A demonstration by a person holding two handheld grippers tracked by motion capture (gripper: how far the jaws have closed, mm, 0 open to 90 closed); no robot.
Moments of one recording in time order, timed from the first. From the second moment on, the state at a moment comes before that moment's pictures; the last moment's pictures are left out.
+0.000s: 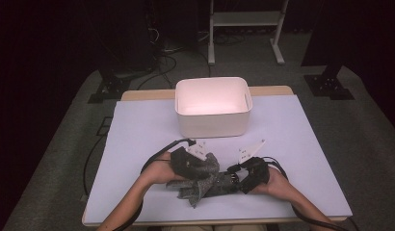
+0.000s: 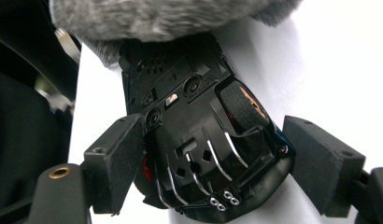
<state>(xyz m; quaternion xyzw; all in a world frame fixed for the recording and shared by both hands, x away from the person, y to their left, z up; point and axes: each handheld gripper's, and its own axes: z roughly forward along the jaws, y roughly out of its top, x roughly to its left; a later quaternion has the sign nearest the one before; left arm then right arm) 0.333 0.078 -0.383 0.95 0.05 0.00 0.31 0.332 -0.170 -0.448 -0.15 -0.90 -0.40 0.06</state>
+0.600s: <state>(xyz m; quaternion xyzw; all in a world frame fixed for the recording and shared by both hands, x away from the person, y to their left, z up) 0.346 0.066 -0.393 0.93 0.12 -0.12 0.33 0.301 -0.173 -0.443 -0.07 -0.90 -0.42 -0.06</state>
